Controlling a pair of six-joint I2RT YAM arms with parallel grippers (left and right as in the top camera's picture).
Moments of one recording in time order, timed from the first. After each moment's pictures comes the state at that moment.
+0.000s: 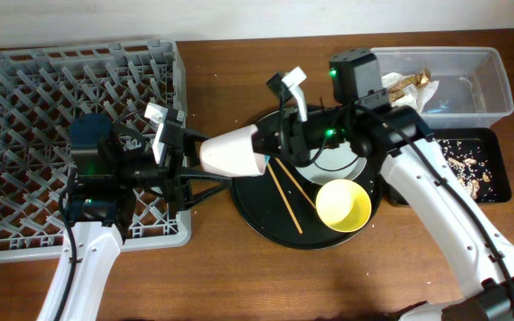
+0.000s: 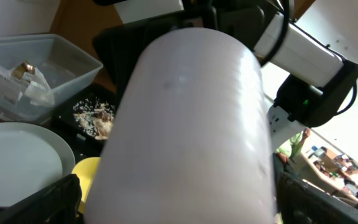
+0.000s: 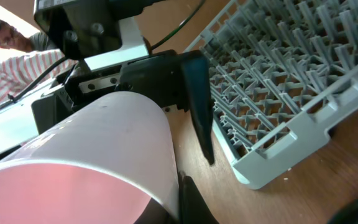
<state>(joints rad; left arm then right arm) -0.02 1.26 0.87 0.15 1.51 -0.35 0.37 1.58 1.45 -0.61 -1.17 0.11</state>
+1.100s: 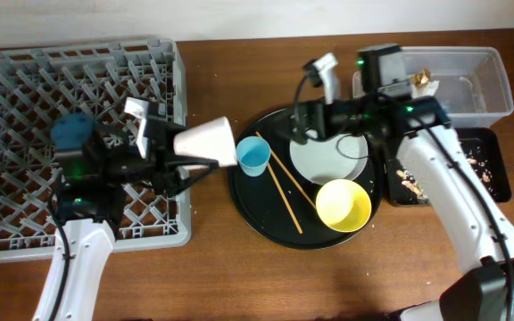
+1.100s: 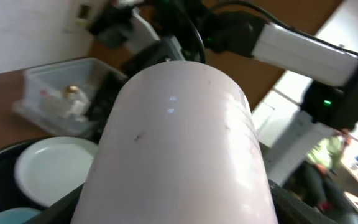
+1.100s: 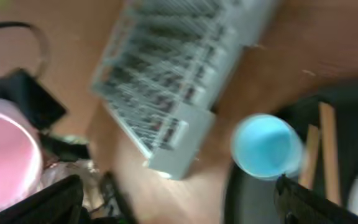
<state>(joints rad) 0.06 1.28 0.87 0.24 1.47 -0.32 0.20 1.62 1.45 -0.71 -0.90 0.16</state>
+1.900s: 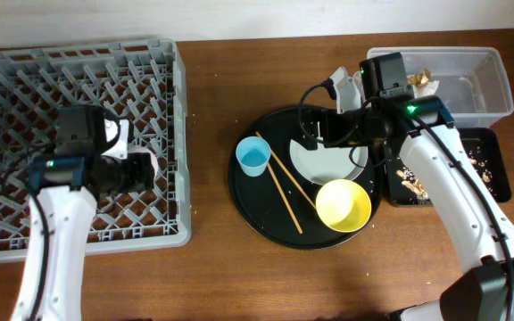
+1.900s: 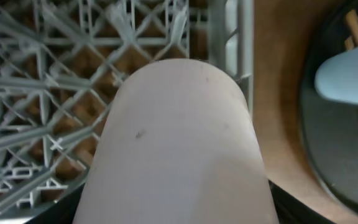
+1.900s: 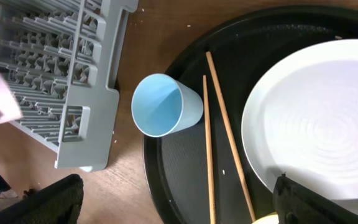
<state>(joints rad) 0.07 1.39 1.24 -1.04 0.09 0.00 0.20 1.62 1.45 -0.88 -0.53 0.16</state>
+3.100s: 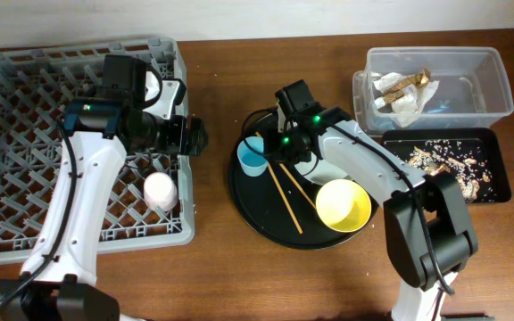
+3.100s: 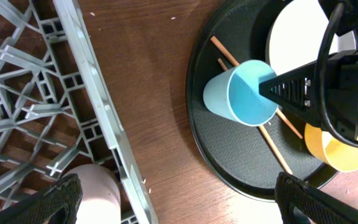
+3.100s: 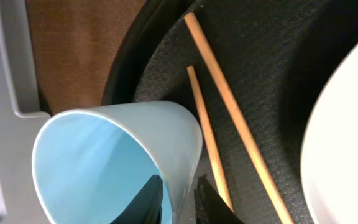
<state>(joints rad) -0.11 1.64 1.56 -1.10 0.31 0.03 0.44 1.97 1.44 -0.65 -0.29 0.48</state>
